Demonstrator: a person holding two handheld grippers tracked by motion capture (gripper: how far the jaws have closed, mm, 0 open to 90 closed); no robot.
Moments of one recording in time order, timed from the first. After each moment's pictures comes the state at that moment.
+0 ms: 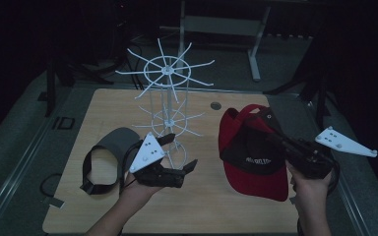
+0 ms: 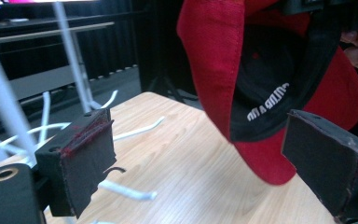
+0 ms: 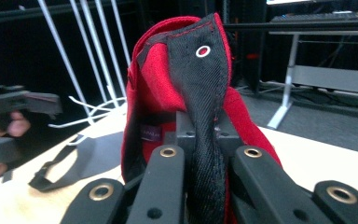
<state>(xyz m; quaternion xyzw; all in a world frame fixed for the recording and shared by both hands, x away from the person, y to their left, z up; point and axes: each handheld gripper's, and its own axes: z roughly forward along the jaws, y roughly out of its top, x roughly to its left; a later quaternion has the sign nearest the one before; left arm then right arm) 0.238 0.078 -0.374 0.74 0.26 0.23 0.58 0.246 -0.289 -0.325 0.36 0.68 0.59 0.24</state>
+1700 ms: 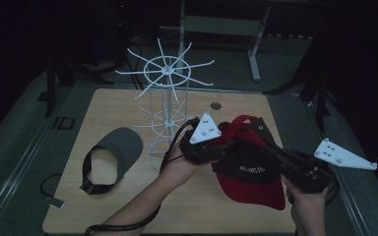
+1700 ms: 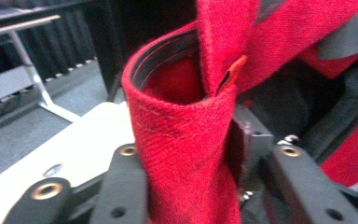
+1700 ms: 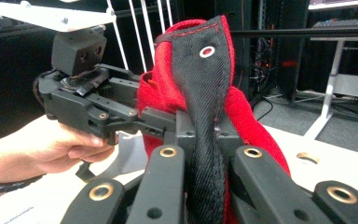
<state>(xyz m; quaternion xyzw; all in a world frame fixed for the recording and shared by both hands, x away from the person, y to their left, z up) 0.282 -0.013 -0.344 0.79 0.20 0.19 0.55 0.221 -0.276 -0.328 0.32 0.69 0.62 0.20</state>
